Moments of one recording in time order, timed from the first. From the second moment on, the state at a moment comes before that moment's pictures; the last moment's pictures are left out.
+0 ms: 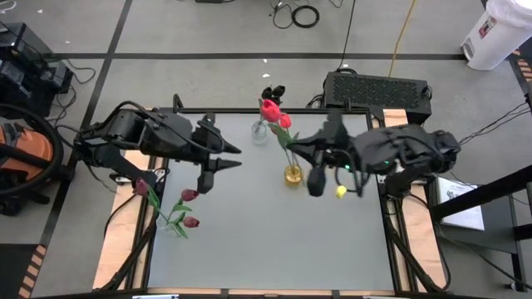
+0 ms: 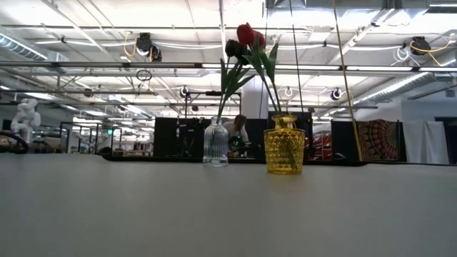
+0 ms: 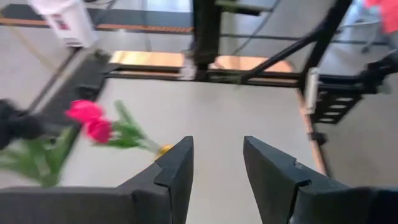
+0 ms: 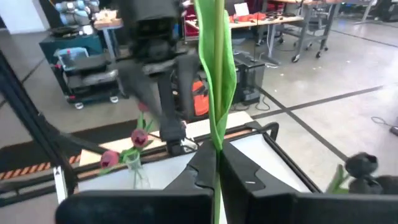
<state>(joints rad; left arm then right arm) -0.20 1.49 2.08 -1.11 -0.20 -0.15 0.34 1.63 2.23 -0.90 0.62 0.29</state>
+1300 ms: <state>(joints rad) -0.11 1.15 2.04 -1.42 -0.51 -0.33 0.79 1.05 1.59 -1.54 1.23 1.13</state>
